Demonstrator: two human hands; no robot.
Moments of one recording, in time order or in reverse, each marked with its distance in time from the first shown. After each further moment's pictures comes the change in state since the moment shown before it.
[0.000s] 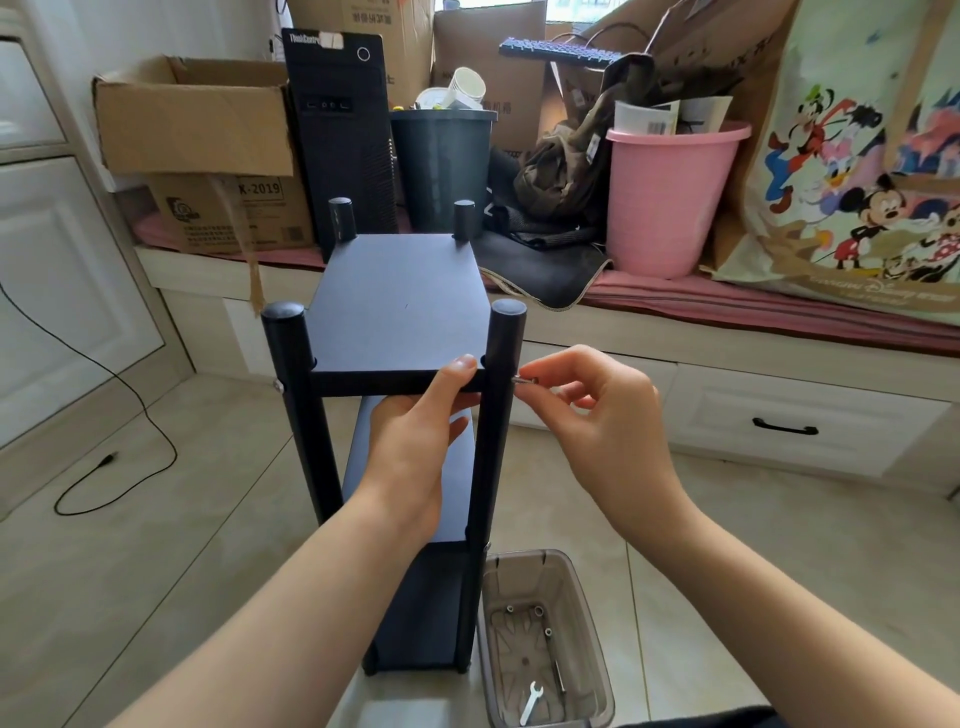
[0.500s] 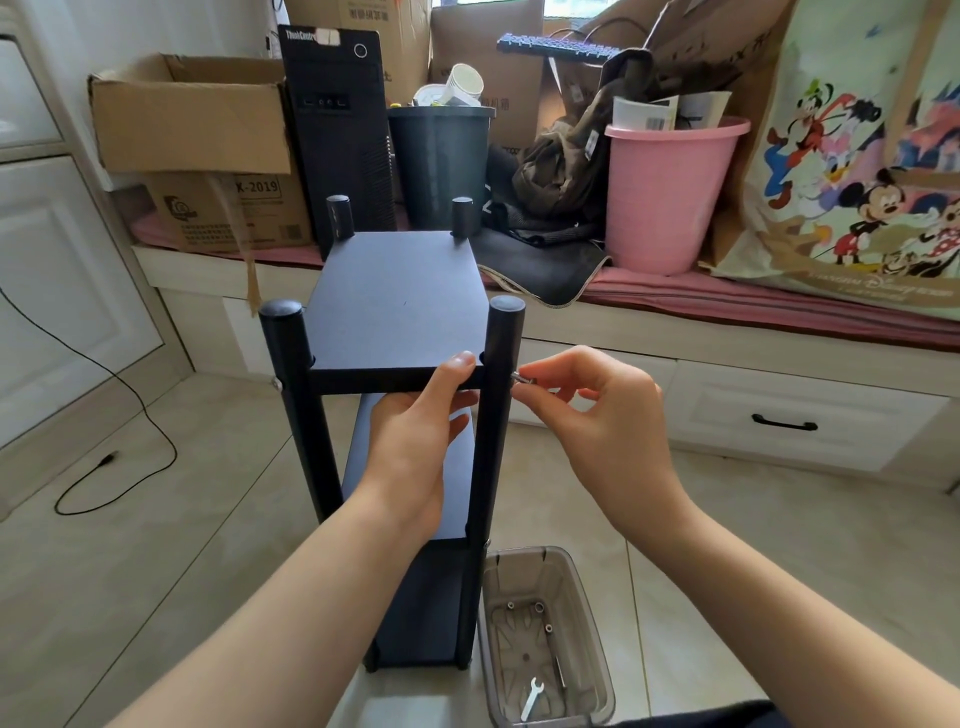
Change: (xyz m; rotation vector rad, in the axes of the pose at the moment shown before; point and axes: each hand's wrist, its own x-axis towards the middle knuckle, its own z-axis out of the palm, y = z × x) left_hand 0.001 -0.002 0.001 -0.028 0.025 -0.015; right_hand -0.002 0.003 0.000 -0.049 0.026 -0.029
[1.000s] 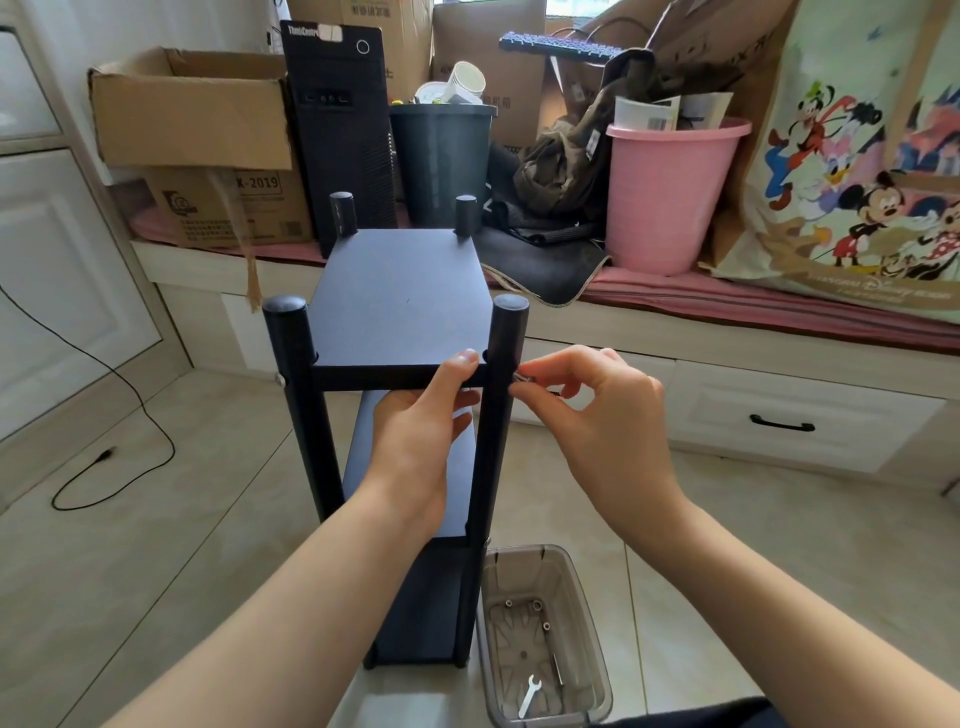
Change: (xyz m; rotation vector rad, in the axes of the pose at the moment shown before) left_hand 0.000 0.000 0.000 -0.028 -0.003 0.001; right_hand -0.001 -0.004 0.003 -0.082 0.017 -0.056
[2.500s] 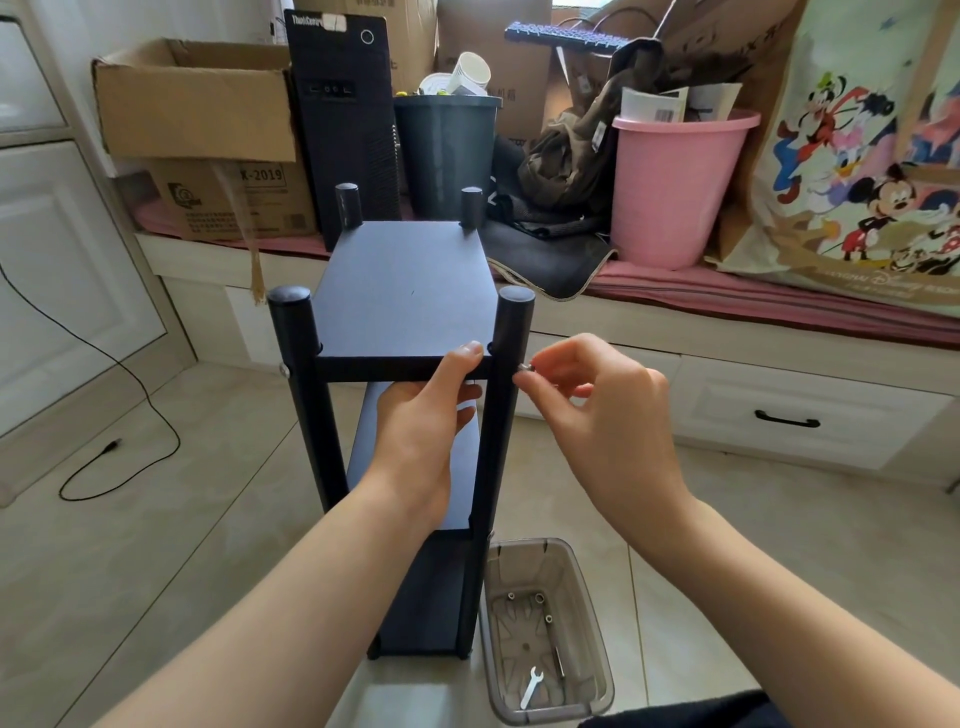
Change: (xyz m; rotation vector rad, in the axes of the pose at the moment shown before) left_hand 0.003 -0.003 -0.002 -0.022 -0.009 0.032; right_hand -0.002 -0.007 0.001 -0.090 0.007 0.039
